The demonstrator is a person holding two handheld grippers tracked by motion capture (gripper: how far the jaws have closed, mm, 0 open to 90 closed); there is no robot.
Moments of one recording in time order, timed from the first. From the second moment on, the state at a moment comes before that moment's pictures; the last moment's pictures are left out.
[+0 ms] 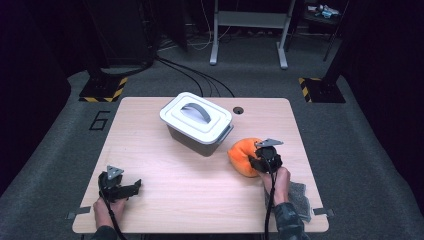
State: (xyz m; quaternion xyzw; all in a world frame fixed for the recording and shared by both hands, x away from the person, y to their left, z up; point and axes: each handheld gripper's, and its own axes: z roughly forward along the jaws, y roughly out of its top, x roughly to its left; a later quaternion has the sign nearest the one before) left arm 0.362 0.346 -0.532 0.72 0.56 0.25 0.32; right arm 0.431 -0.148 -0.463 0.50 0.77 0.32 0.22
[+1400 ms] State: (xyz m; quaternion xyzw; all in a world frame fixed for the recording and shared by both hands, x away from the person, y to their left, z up) left arm 0.362 0.346 -0.531 0.72 0.56 0.25 0.32; right arm 0.363 -0.107 -0.432 0.48 0.76 0.40 0.20
